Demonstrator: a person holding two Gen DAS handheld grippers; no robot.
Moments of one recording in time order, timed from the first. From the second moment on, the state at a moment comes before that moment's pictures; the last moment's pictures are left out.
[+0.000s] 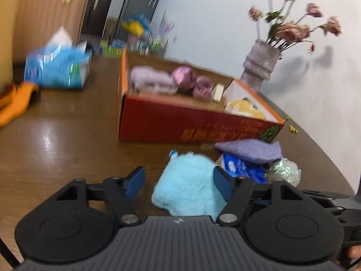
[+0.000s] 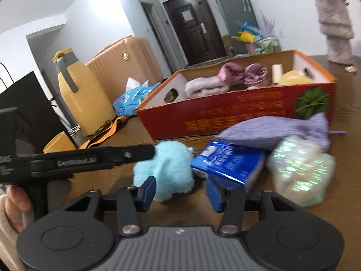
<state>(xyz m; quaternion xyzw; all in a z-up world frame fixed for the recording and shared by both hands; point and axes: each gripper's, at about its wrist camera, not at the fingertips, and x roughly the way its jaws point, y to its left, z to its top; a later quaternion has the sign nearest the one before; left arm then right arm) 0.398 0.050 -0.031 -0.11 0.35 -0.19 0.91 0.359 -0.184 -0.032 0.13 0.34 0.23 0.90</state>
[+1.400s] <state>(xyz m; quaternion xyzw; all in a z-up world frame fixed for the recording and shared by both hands) 0.247 0.041 -0.045 -0.23 0.36 -0.19 0.89 0.255 -0.217 -0.046 0.21 0.35 0.25 0.88</state>
